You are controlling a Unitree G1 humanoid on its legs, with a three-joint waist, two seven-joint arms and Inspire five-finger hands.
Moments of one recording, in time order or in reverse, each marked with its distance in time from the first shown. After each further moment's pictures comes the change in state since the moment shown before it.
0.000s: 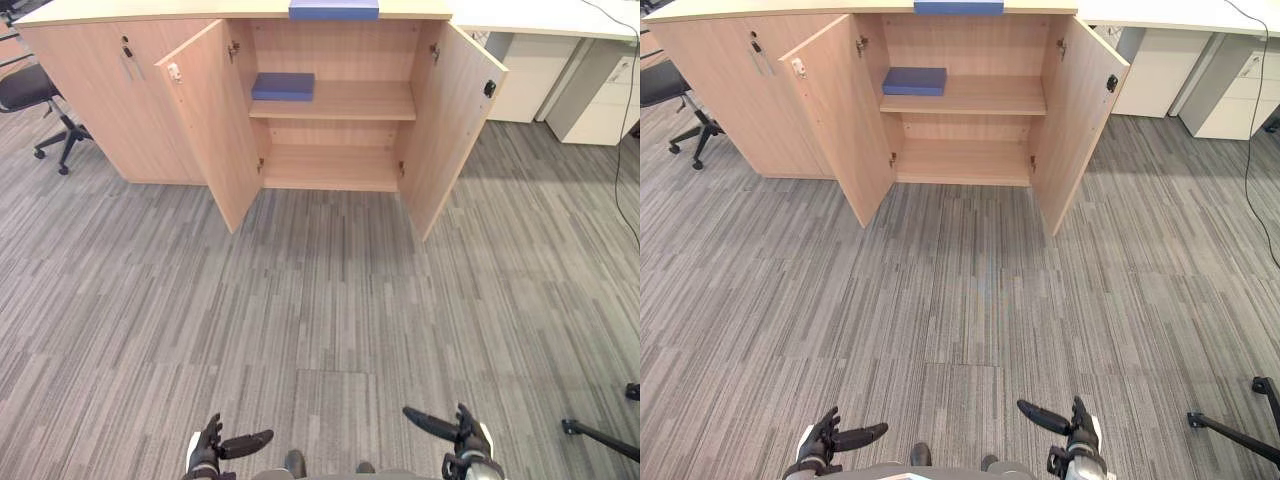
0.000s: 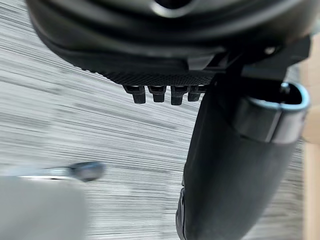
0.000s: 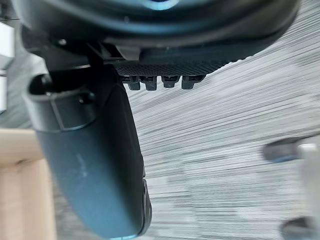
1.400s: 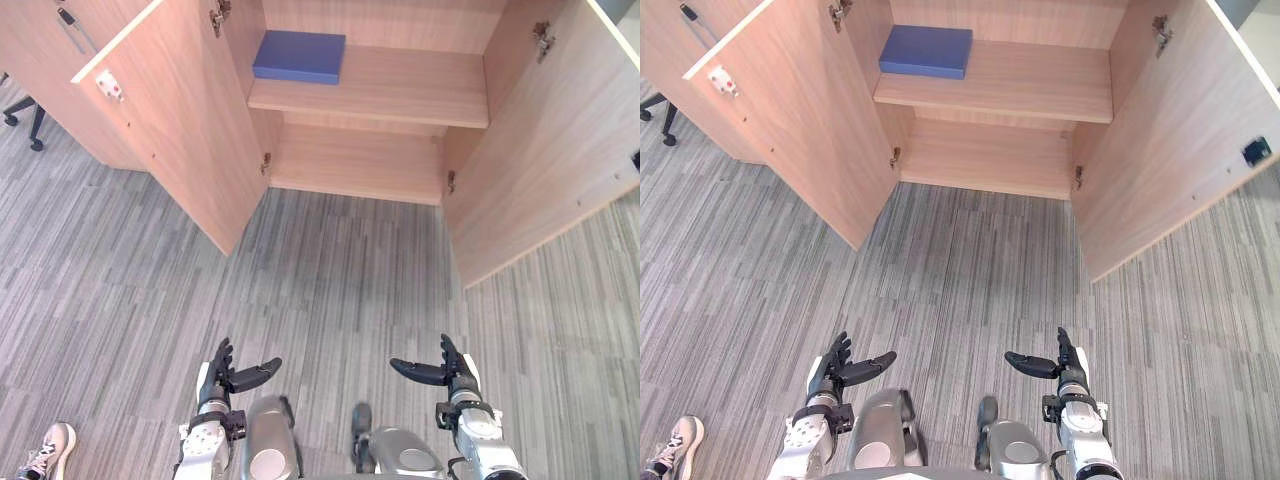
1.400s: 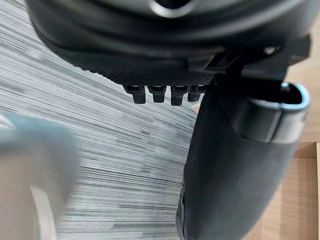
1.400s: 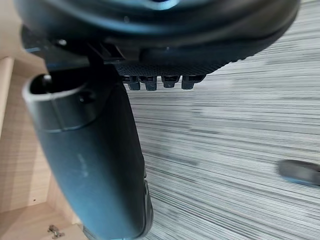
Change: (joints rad) left arm -0.064 -0.024 -0.002 -0.179 -0.044 -0.026 -0.003; right arm -0.106 -0.064 0.085 -0.099 -0.079 0.009 0.005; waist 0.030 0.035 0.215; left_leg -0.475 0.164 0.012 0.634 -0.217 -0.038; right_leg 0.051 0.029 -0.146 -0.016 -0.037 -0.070
